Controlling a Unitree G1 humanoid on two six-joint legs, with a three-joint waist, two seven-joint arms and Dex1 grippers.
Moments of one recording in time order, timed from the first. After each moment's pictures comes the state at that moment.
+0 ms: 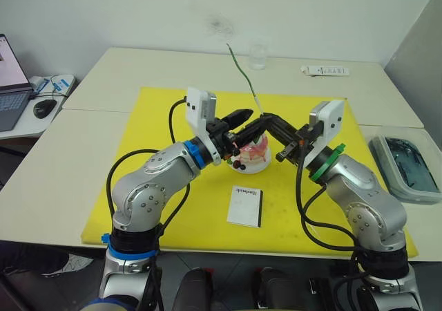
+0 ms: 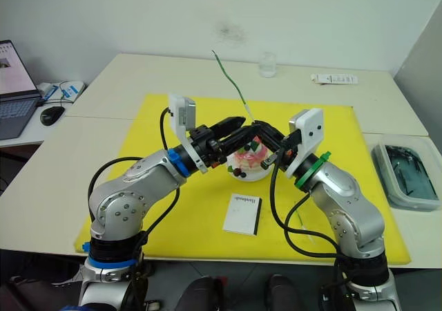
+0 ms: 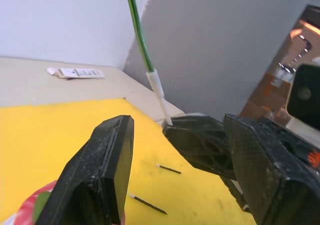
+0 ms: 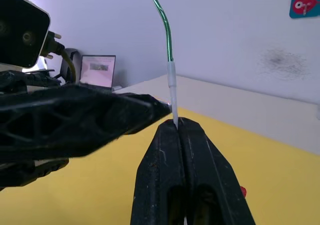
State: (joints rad) left arm -0.54 0.20 0.04 -0.41 -0.86 0.84 -0.25; right arm -0.39 -0.30 0.03 -0.48 0.51 0.55 0.38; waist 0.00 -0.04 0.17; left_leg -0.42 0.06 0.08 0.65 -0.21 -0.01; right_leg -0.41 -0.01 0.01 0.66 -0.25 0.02
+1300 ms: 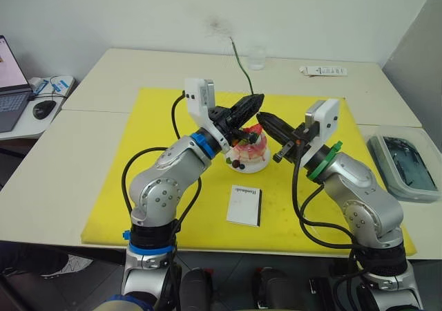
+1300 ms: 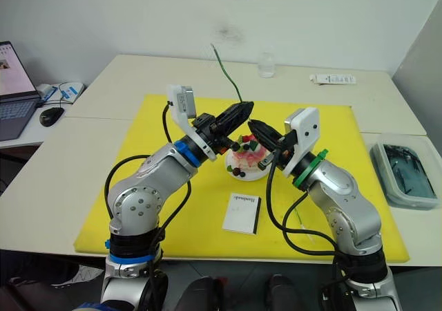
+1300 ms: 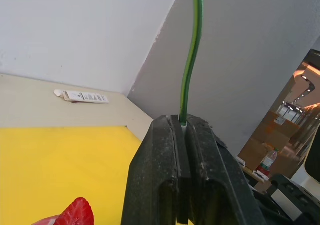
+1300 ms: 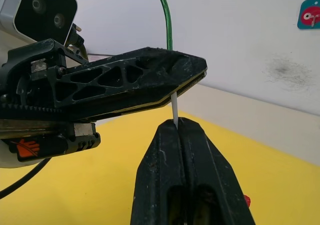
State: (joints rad) left arm -0.58 0.07 0.05 -0.37 -0.83 0.77 -0.20; right arm -0.40 -0.31 0.05 -0.49 0.49 0.54 0.40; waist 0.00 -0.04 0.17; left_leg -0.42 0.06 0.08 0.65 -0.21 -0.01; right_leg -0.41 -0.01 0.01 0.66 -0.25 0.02
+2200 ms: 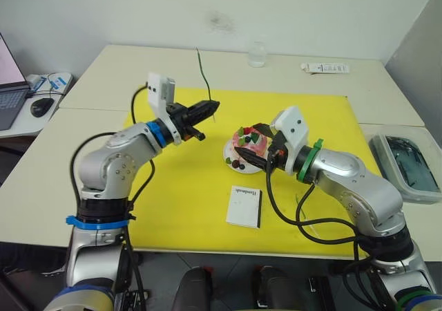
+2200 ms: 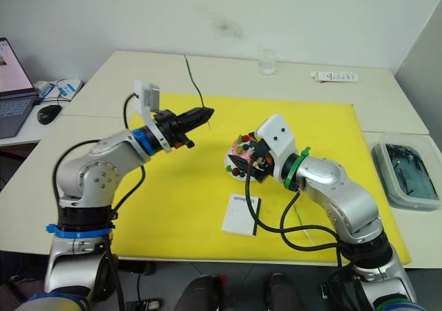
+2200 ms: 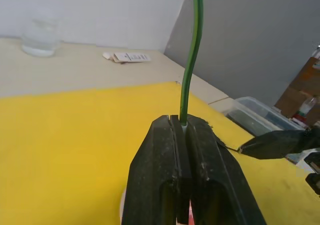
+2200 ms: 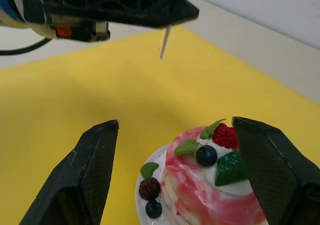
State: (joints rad) left arm -0.63 0.40 0.10 -0.01 -0.72 0.72 -0.59; right arm -0.54 -0.43 0.21 -0.49 0.41 0.85 0.43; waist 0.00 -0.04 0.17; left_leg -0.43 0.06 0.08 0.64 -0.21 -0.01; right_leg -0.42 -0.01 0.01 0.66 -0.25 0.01
